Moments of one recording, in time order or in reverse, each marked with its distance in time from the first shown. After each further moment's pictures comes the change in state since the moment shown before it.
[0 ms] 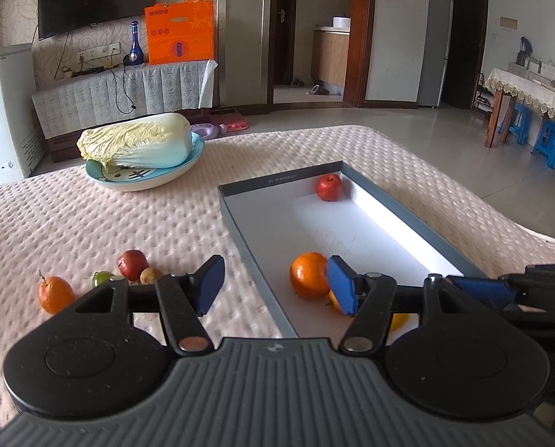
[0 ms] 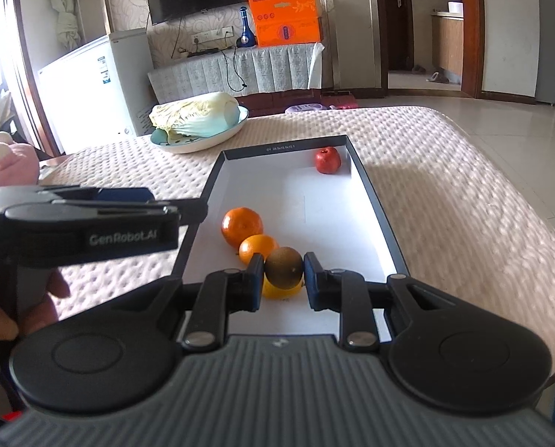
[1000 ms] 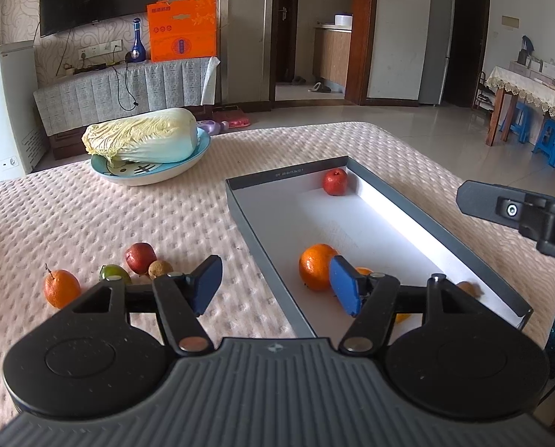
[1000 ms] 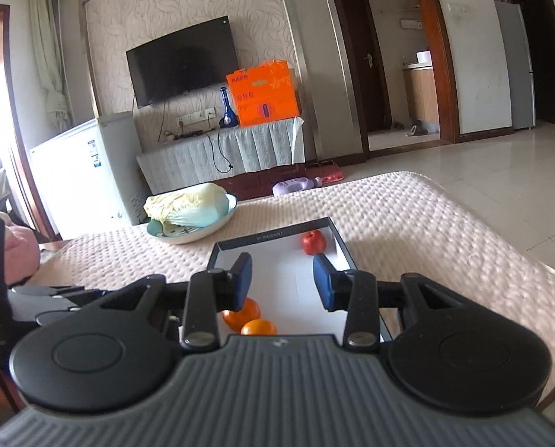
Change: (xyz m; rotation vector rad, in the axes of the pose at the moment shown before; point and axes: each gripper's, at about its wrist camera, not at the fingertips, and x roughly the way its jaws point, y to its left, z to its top) left arm -0.003 0.007 -0.004 -0.010 0.005 0.004; right arm -0.027 -0.005 0.012 0.103 -0.265 -0.022
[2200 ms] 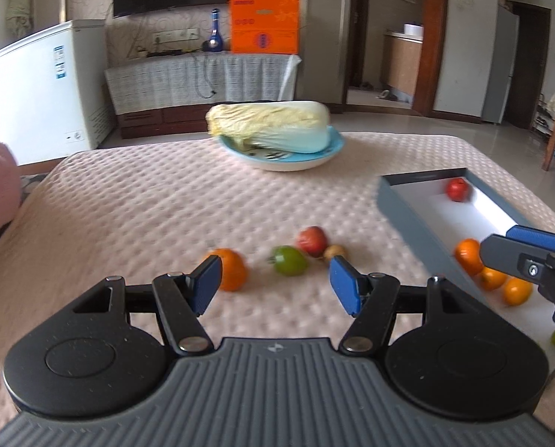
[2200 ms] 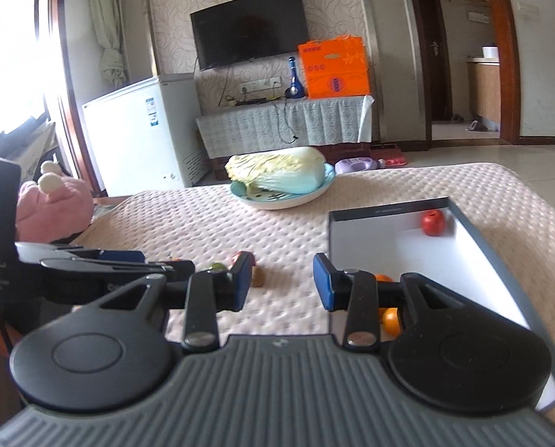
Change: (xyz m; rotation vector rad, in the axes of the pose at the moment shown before) left arm -0.036 0.131 -0.018 -0.116 0.005 0.189; right arm 0.035 0.104 -0.023 -0.123 0.091 0.161
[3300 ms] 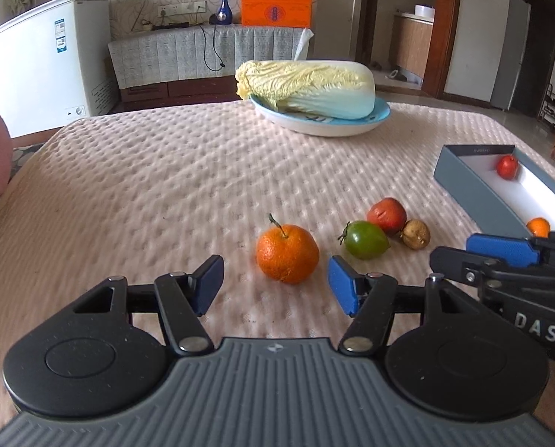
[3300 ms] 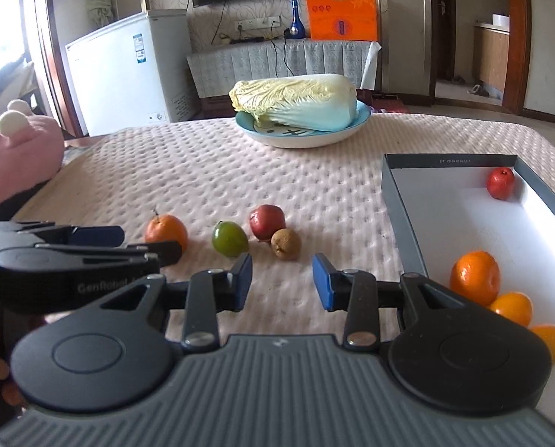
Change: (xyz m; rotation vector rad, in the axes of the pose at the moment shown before) left arm 0.065 0.046 -0.013 -0.006 0.074 -0.003; right arm 0.101 0.045 -0.012 -0.044 0.194 -0.064
